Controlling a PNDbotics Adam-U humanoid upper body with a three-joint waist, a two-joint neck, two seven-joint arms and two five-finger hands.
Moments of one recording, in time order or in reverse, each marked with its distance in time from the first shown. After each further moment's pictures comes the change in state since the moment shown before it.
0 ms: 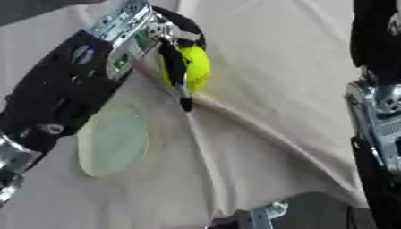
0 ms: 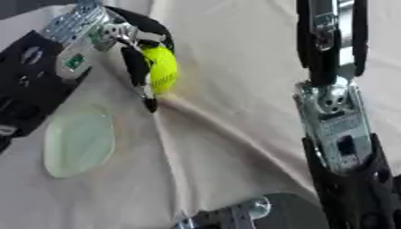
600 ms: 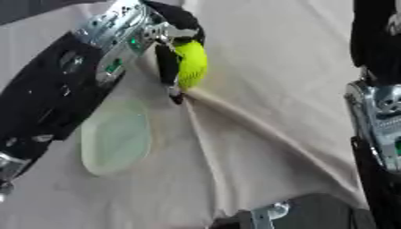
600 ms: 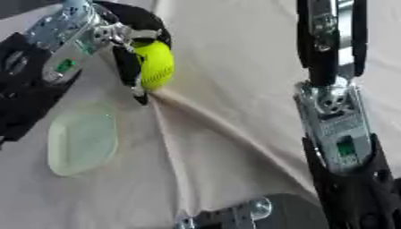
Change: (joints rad) left arm 0.028 0.045 0.023 -0.160 -0.061 0.031 0.050; right arm 0.002 0.000 0.000 0.003 0.005 0.000 0.000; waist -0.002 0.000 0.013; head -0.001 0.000
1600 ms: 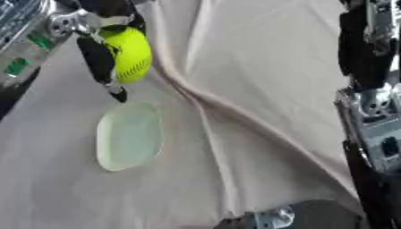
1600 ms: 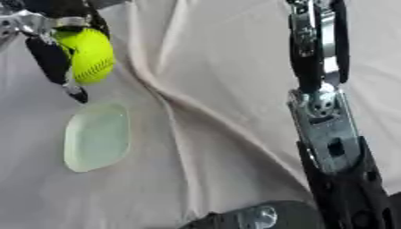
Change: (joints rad) left arm 0.130 0.298 0.049 -0.266 0.118 0.047 -0.055; right arm 0.063 -0.020 -0.027 0.025 0.019 0.005 -0.022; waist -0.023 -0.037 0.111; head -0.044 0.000
